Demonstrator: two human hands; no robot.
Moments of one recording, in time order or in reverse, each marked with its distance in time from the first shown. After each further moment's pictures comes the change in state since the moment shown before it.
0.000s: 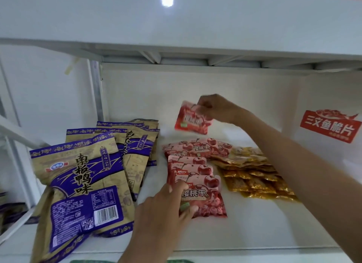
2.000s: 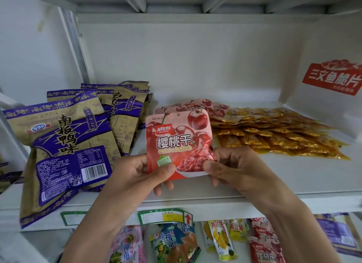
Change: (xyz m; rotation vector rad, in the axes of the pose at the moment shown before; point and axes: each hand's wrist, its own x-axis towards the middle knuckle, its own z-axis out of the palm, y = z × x) left_hand -0.039 -0.007 -0.025 -1.216 -0.073 -0.218; right_hand -0.258 -0.048 0.101 0.796 -0.020 0.065
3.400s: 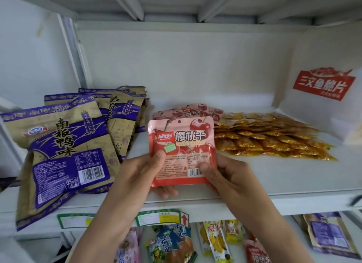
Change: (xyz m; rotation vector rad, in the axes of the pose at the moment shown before) left_hand 0.001 -0.011 0.012 -0.082 0.039 0.028; right_hand -0.021 0.004 0.026 -0.156 0.210 0.012
